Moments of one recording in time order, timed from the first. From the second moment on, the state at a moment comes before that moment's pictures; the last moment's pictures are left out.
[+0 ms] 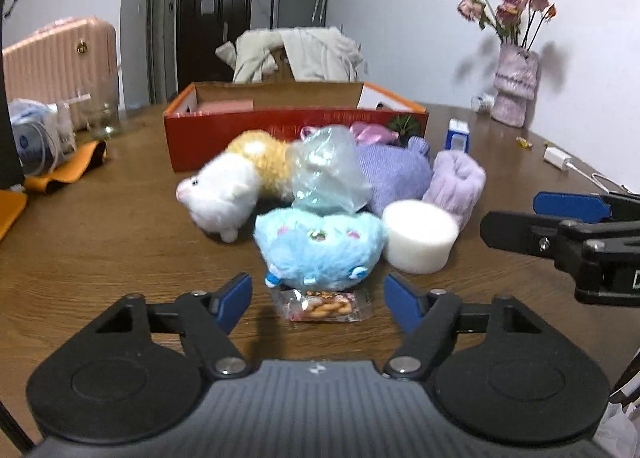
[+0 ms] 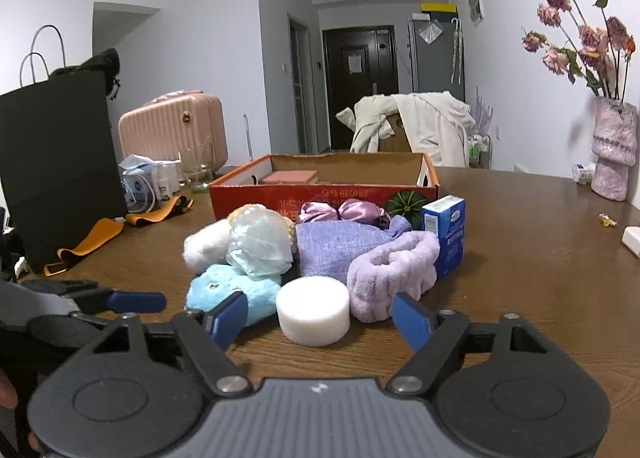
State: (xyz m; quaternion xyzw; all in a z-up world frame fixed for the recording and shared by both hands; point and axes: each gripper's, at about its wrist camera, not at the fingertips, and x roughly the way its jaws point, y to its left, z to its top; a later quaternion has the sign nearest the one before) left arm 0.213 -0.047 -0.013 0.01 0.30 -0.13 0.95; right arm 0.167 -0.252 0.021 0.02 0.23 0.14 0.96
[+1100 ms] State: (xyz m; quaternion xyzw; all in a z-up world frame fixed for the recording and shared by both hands) left arm 0.171 -0.010 0.023 -0.01 0.26 -0.12 0.96; right arm 0.170 -0.228 0.017 0.00 0.26 0.12 0.96
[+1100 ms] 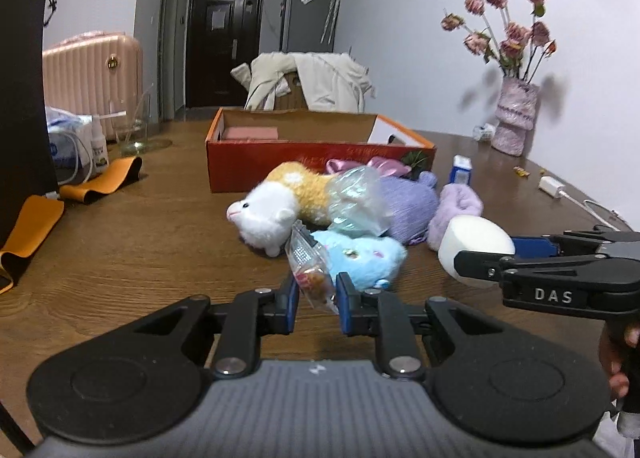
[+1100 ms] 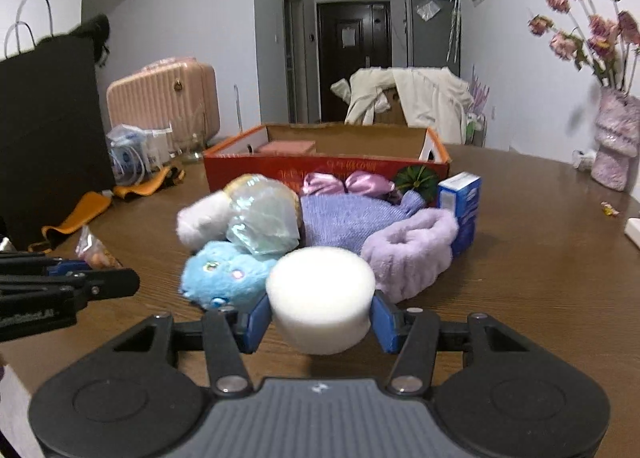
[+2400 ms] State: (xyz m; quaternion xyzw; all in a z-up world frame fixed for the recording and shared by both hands) left arm 0.613 -0.073 0.039 0.06 0.37 -0.14 0.92; right arm 0.604 -0.238 0.043 -0.07 0.38 0.11 0.92
